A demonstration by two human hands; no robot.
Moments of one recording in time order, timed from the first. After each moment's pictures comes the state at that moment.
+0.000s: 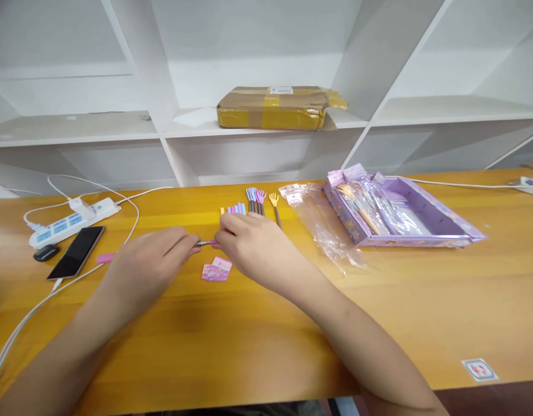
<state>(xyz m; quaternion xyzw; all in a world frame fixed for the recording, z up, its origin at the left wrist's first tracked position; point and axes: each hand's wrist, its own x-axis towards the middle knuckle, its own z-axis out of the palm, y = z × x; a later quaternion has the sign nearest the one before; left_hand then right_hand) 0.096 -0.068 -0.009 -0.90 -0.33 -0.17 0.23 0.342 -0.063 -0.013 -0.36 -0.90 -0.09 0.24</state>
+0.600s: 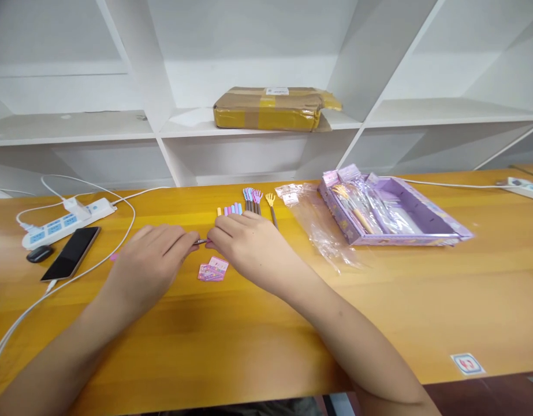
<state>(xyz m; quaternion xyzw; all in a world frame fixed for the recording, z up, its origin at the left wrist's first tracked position) 0.106 -0.067 -0.015 -0.89 -0.33 -0.18 0.26 0.343 -0.063 -0.011 -0.35 -0.90 -0.14 0.23</state>
